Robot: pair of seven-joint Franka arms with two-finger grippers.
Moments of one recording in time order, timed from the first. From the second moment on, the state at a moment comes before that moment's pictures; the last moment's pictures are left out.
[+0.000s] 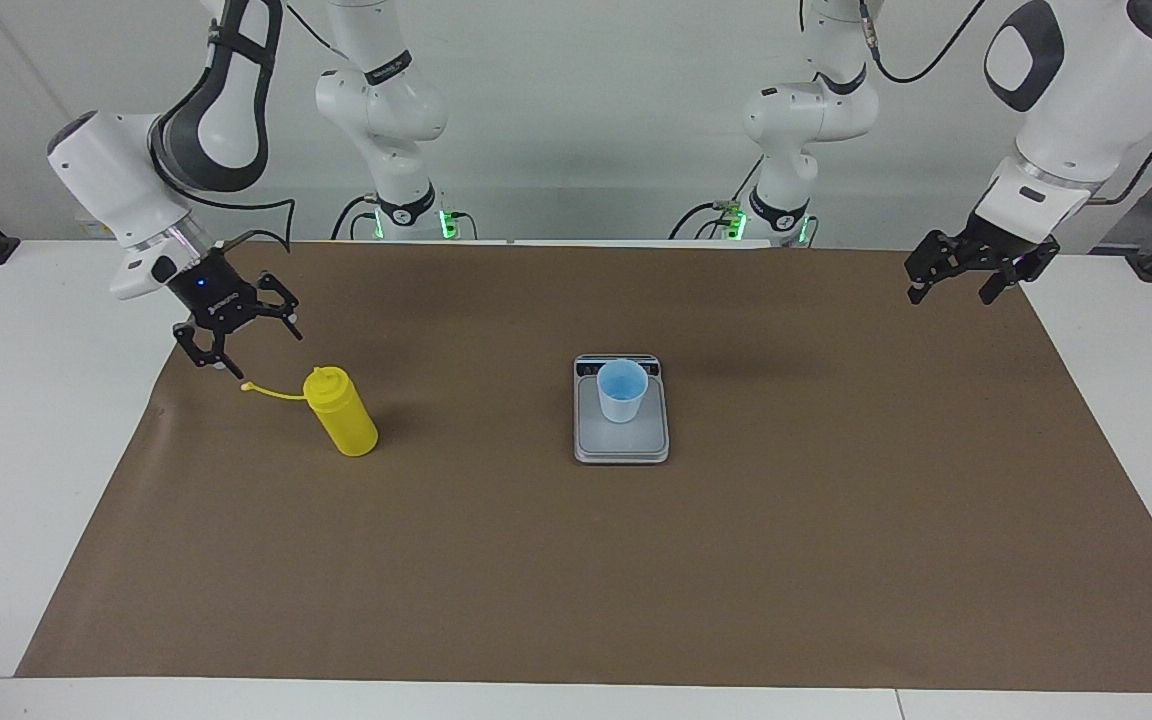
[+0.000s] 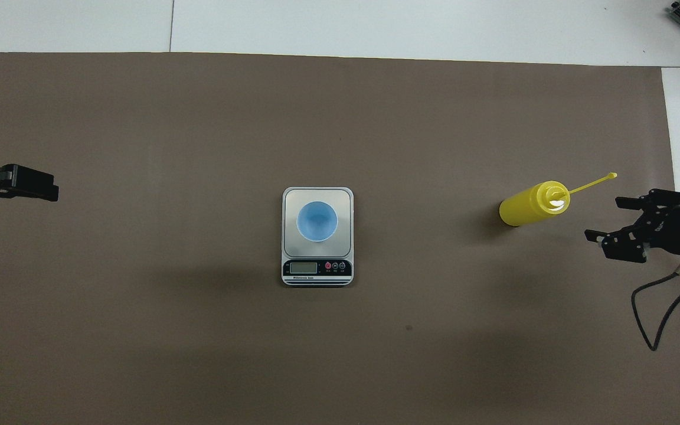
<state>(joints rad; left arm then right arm) 0.04 -0.03 -0.08 -1.66 -0.02 1.64 0.01 -0.32 -0.08 0.00 -2.26 0.68 2.22 -1.42</state>
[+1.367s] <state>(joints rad) 0.04 -0.04 -0.08 -1.57 -0.02 1.52 0.00 -0.25 0.09 0.00 -2.36 1.37 2.29 -2.05</state>
